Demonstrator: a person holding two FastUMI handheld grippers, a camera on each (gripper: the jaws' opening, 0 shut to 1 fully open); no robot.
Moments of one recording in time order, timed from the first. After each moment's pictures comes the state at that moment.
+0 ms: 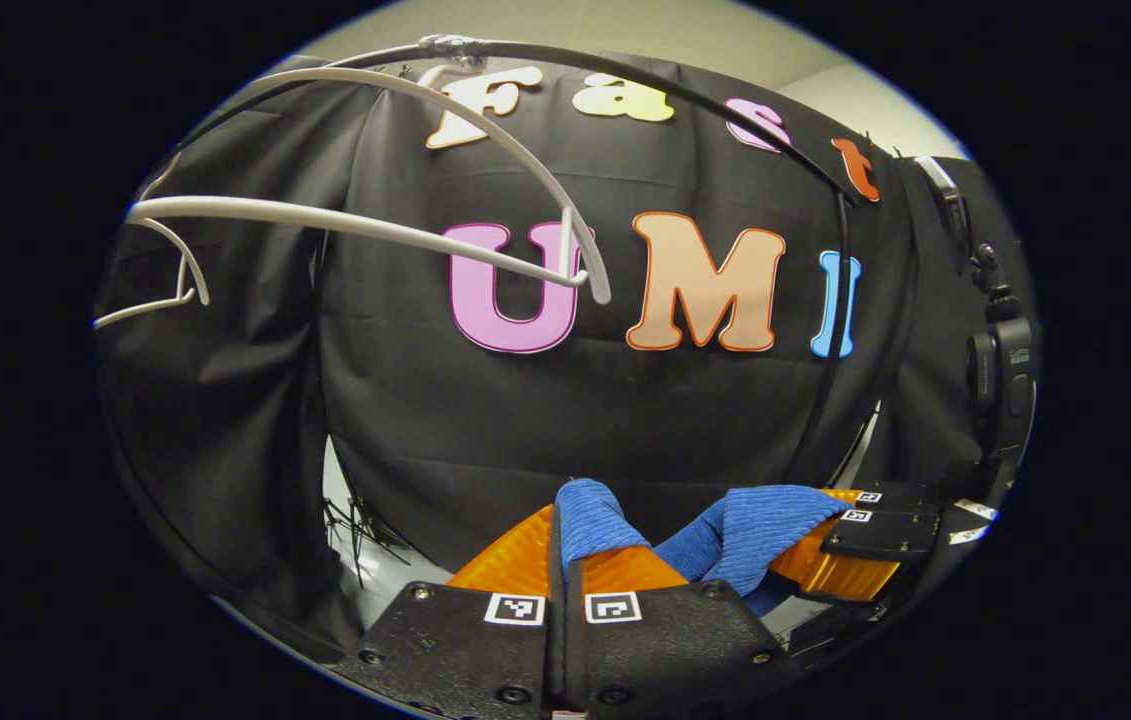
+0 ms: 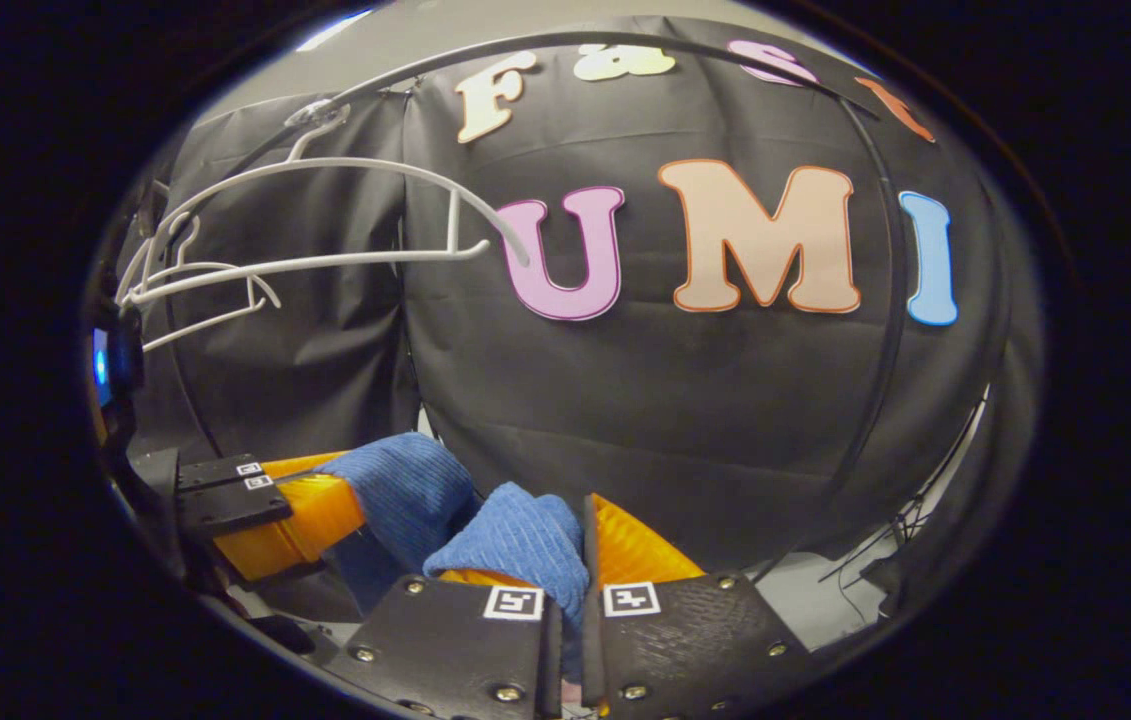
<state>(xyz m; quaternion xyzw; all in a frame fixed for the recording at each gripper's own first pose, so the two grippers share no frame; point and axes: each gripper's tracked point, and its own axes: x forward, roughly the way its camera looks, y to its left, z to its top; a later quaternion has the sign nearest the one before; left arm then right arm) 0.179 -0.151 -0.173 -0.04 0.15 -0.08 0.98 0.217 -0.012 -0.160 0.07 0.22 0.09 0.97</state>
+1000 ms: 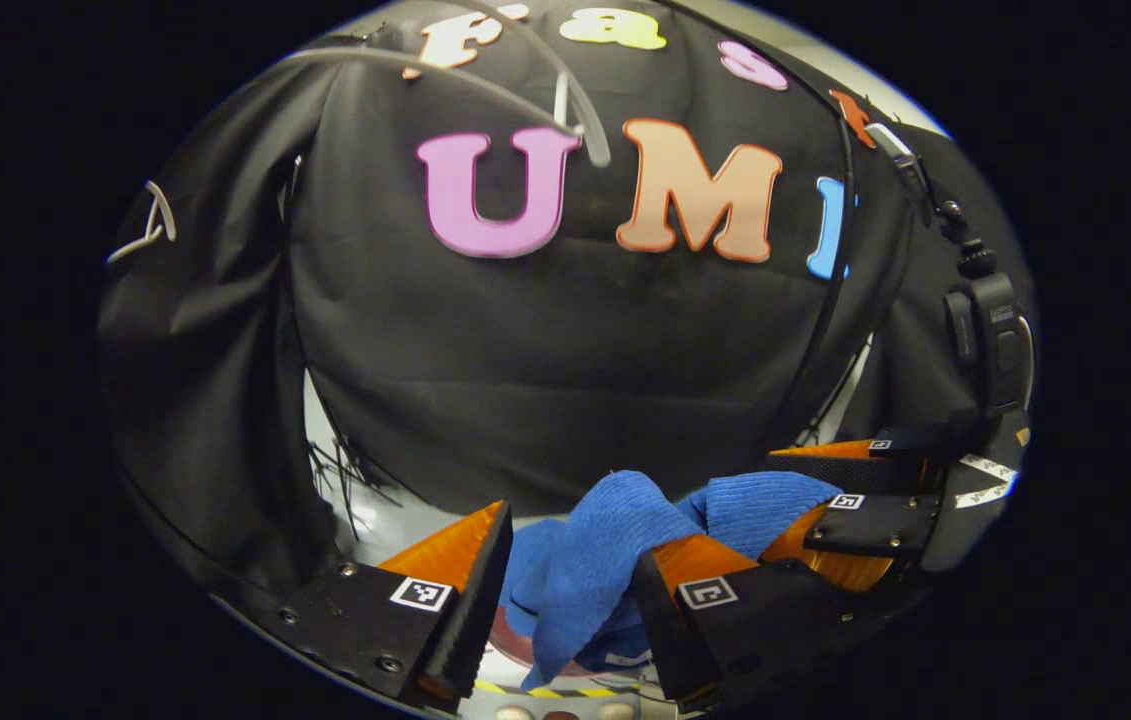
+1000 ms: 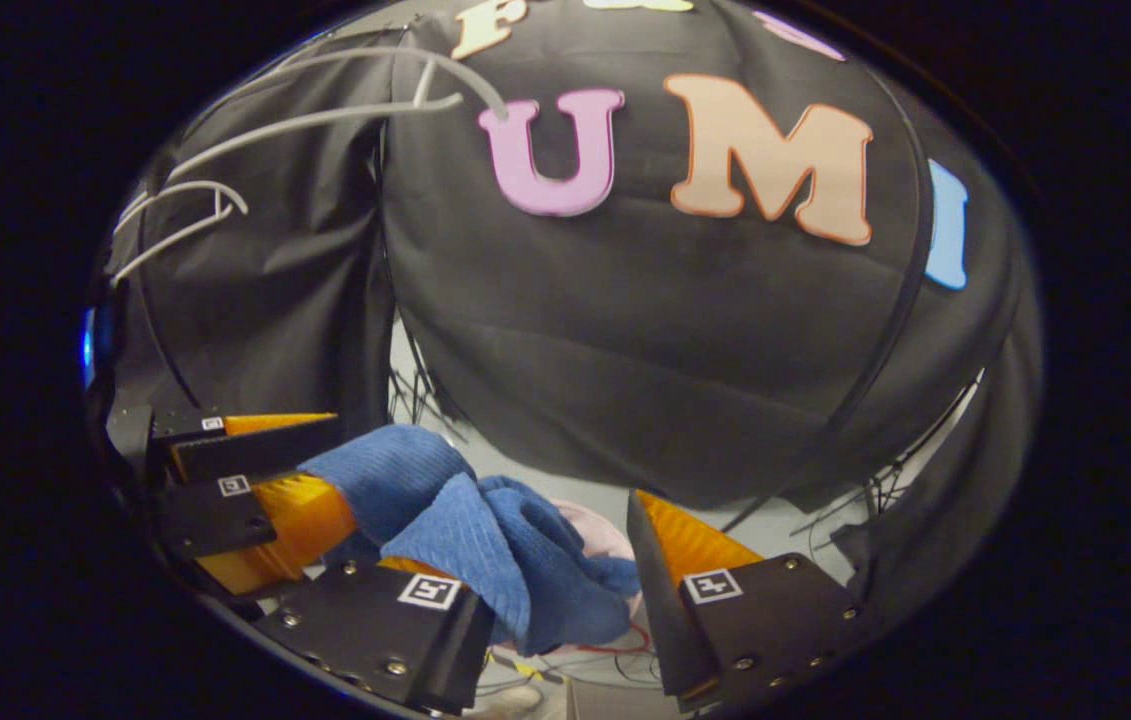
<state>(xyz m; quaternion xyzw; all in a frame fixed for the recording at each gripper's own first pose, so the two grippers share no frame) 0.151 -0.153 -0.272 -0.03 0.31 -0.12 0.94 0.186 -0.025 -0.267 0.00 0.40 0.08 0.91</state>
